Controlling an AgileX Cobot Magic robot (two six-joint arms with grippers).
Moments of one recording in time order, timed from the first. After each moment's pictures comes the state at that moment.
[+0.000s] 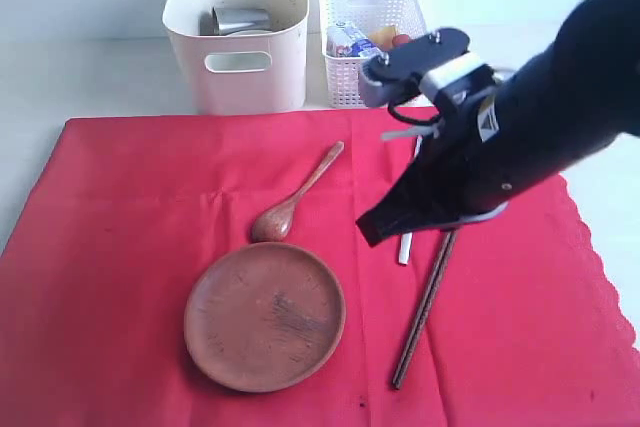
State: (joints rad) left arm 0.08 0.01 0.00 0.04 0.28 -0.03; right arm 0.81 1.47 -0.83 0.06 0.60 0.06
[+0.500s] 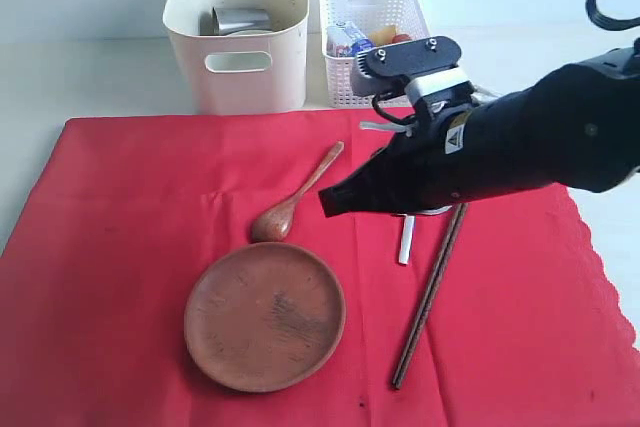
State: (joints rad) left arm 0.08 0.01 0.00 0.04 0.28 -0.03; right arm 0.81 1.56 -0.76 0.20 0.19 0.06
